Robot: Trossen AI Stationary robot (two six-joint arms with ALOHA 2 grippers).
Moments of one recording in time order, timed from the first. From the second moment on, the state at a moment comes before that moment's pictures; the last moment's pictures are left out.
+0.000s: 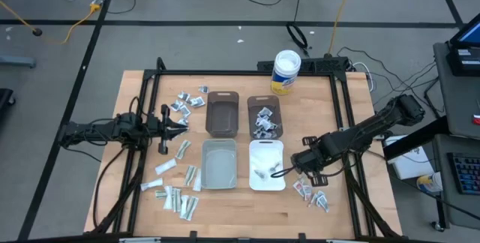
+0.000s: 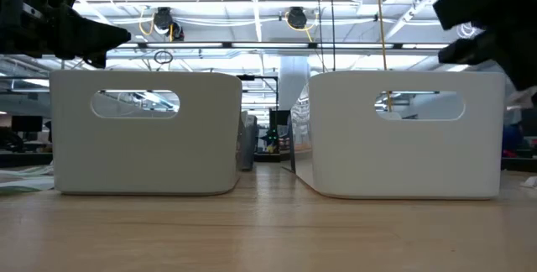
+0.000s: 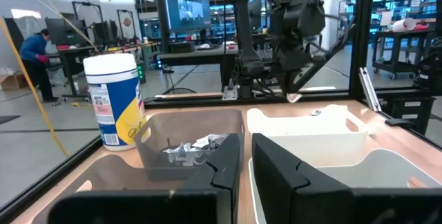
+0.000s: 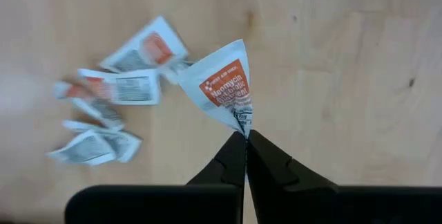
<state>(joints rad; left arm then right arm) 0.00 0.01 0.02 0.06 -0.04 0.07 0.42 1.38 0.95 -1.07 -0.08 0.34</state>
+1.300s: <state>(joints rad) 0.00 0.01 0.02 0.06 -0.04 0.07 0.25 1.86 1.48 -1.11 -0.14 0.08</state>
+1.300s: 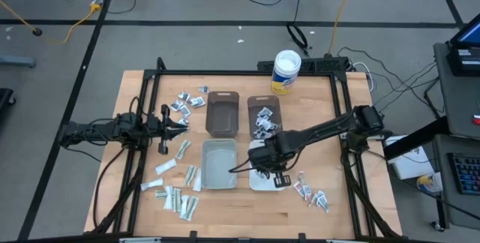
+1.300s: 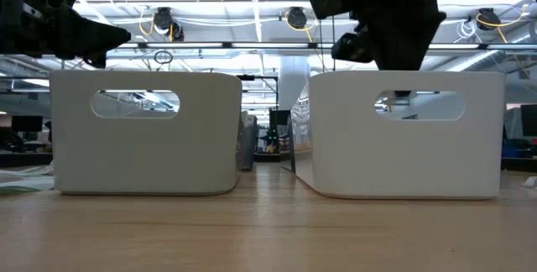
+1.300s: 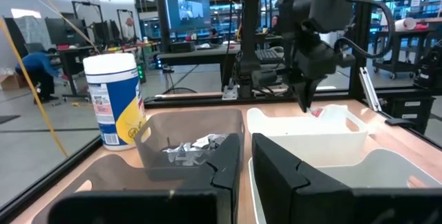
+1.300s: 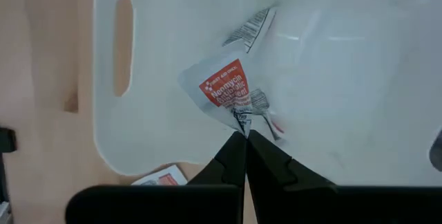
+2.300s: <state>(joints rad) 0.00 0.01 0.02 0.06 -0.04 0.07 0.26 1.88 1.38 -0.99 -0.13 0.16</state>
